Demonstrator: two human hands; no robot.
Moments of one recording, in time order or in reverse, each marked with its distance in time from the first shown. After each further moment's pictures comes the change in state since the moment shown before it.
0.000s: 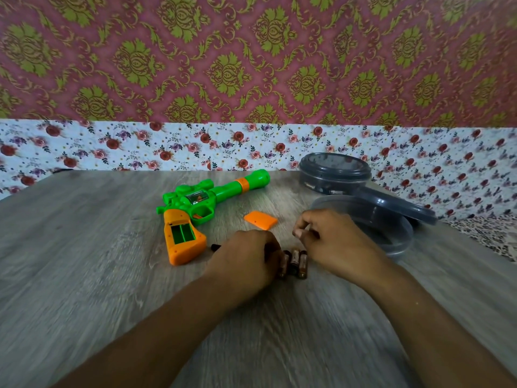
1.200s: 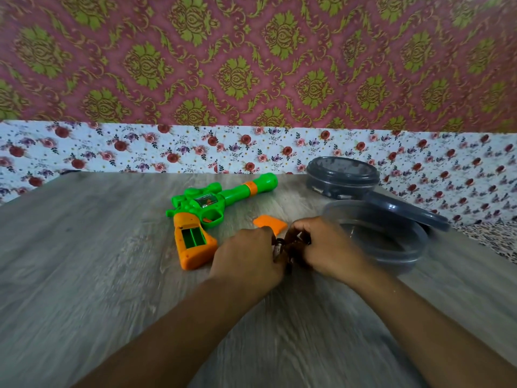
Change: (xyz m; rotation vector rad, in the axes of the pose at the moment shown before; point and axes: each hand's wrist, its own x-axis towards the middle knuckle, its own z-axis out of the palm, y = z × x) left_hand 0.000 -0.004 -0.006 0.160 0.083 -0.117; right_hand 0.026 0.003 0.030 0.099 -0.042 0.020
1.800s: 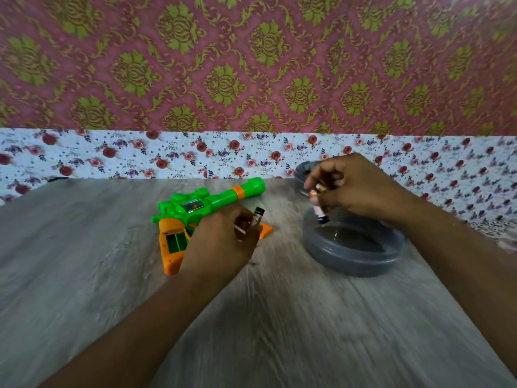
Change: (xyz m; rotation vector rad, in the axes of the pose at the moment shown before) left_hand 0.006 0.000 -0.019 -0.318 0.305 0.058; right_hand 0.003 -0.007 -0.103 0.148 0.065 -0.071
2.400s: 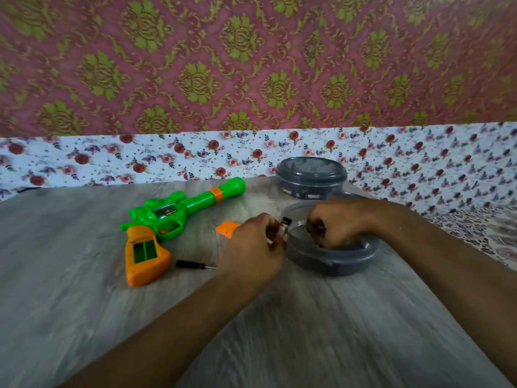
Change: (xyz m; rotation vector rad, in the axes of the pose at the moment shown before) left_hand 0.007 0.043 0.066 -0.030 -0.129 -0.034; right_hand 0.012 0.058 -0.003 -0.686 -0.593 0.135
